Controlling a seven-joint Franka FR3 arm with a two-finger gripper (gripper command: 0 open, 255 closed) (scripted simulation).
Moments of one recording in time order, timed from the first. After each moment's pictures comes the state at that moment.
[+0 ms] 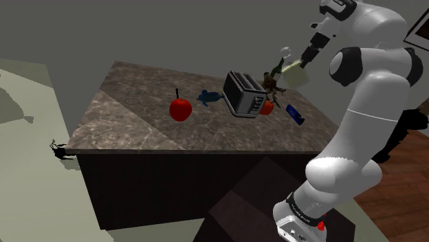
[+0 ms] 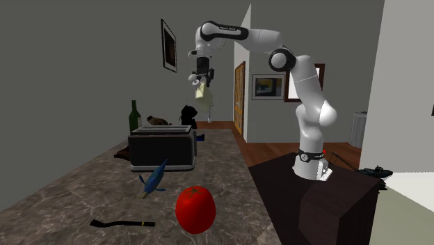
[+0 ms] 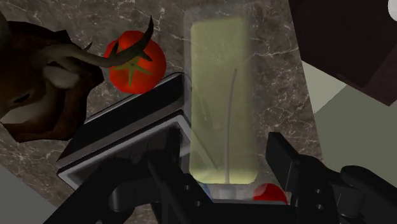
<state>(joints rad) -0.57 0.34 -0.54 -1.12 0.35 1.33 -1.50</state>
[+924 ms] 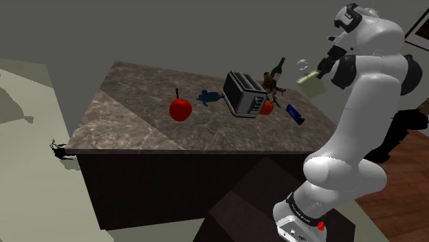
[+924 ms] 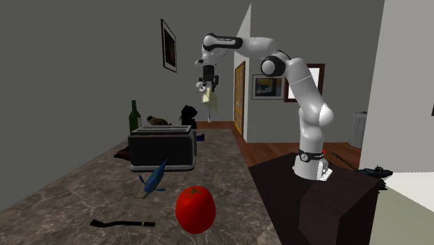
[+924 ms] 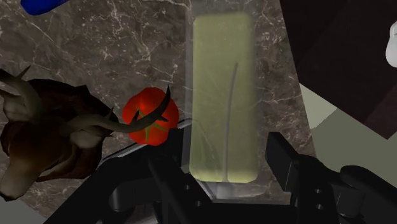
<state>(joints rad) -0.76 0.44 -0.59 -1.05 0.40 1.31 -1.72</state>
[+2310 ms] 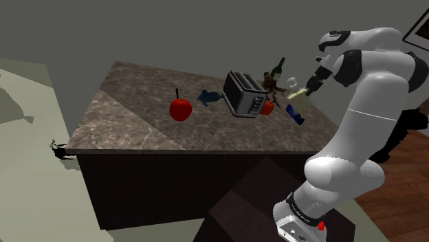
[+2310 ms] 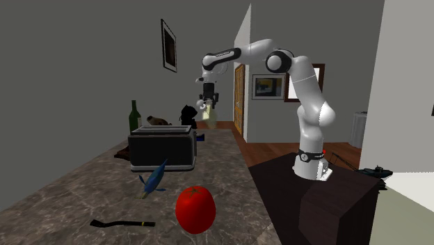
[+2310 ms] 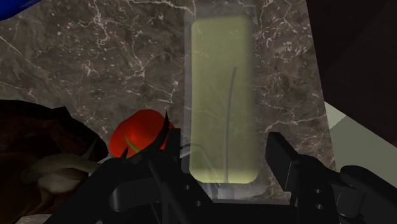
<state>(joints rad) -0.66 0.36 -0.59 -1.46 0.35 1.64 -1.77</state>
